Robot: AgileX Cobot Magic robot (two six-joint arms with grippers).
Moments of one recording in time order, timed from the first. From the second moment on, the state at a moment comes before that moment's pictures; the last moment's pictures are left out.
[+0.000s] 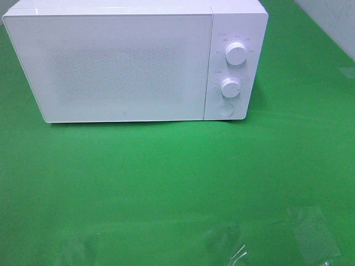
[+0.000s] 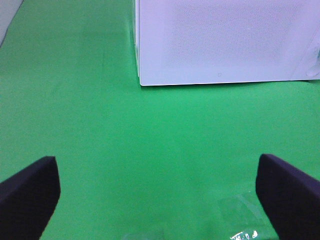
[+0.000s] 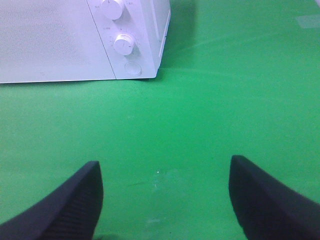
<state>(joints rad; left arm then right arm) -0.04 0.00 -0.52 -0.14 1.04 0.08 0.17 0.00 -0.51 0.02 1.00 0.10</state>
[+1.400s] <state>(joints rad) -0.04 0.00 -0.52 -0.14 1.04 0.08 0.17 0.73 -0.41 0.08 0.14 0.09</state>
